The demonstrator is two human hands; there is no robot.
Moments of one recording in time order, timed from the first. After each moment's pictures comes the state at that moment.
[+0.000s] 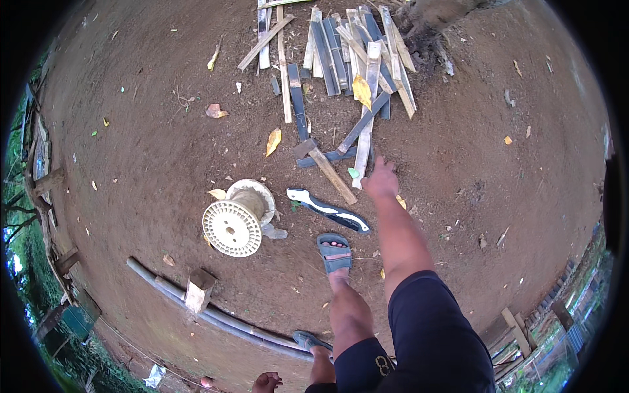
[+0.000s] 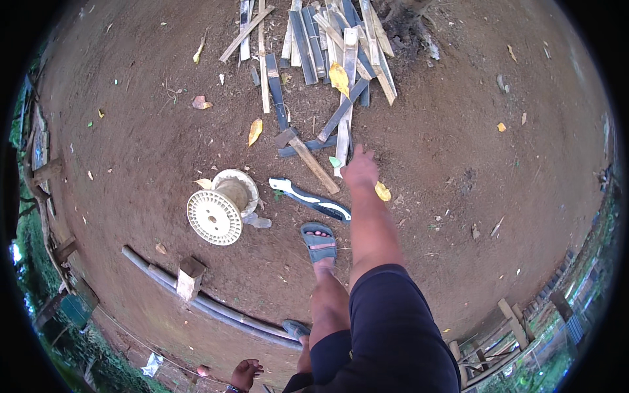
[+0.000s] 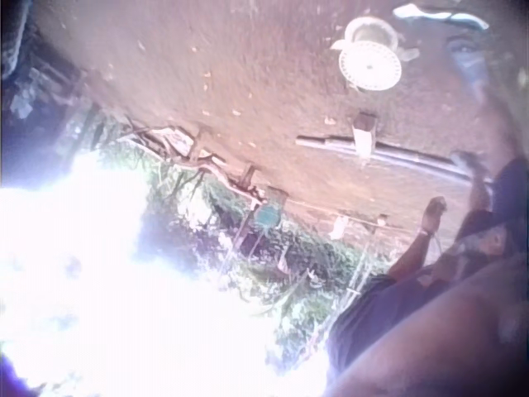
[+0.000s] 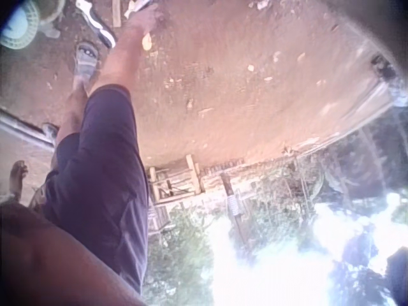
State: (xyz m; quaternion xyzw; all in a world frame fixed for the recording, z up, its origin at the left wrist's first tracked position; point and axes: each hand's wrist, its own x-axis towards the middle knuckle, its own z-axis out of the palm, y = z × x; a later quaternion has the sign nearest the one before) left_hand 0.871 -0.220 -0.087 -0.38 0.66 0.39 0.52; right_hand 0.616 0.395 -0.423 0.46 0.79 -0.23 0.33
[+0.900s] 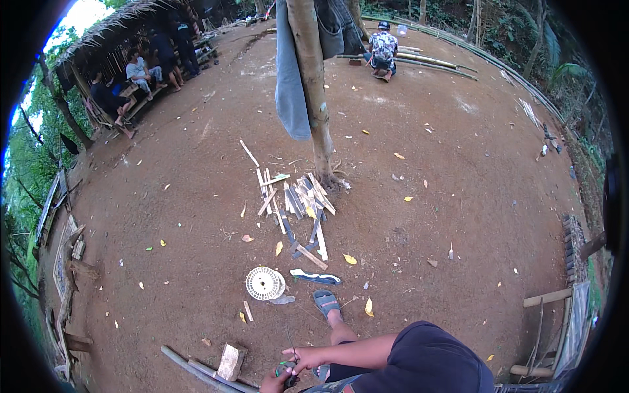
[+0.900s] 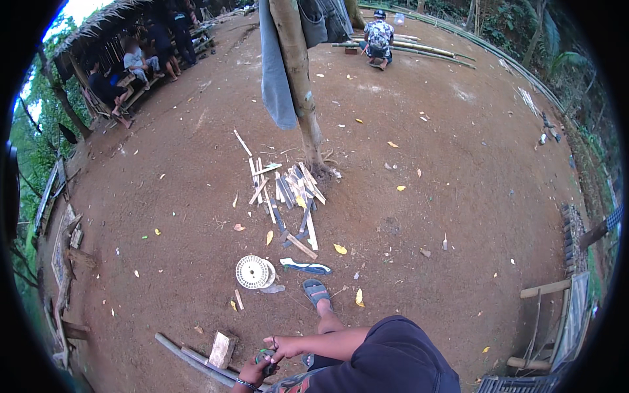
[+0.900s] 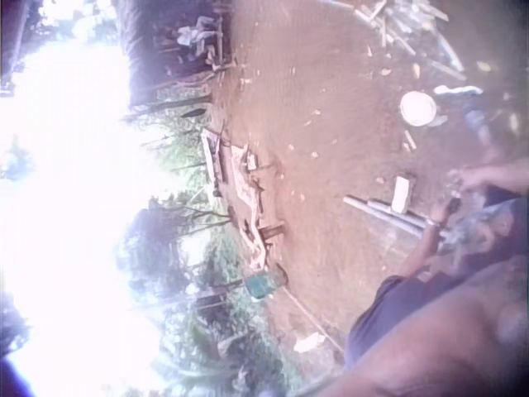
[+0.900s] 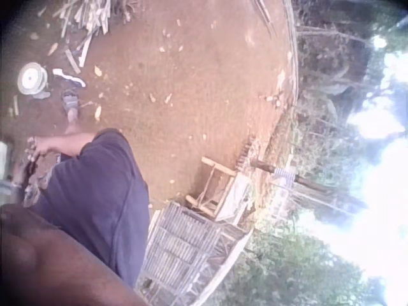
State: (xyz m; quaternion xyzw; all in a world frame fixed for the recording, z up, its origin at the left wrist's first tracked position) left_hand 0.862 -0.255 0.061 -0.15 0.56 0.57 0.58; right_hand 0.904 -0.025 0.032 0.05 0.50 -0.77 0.40
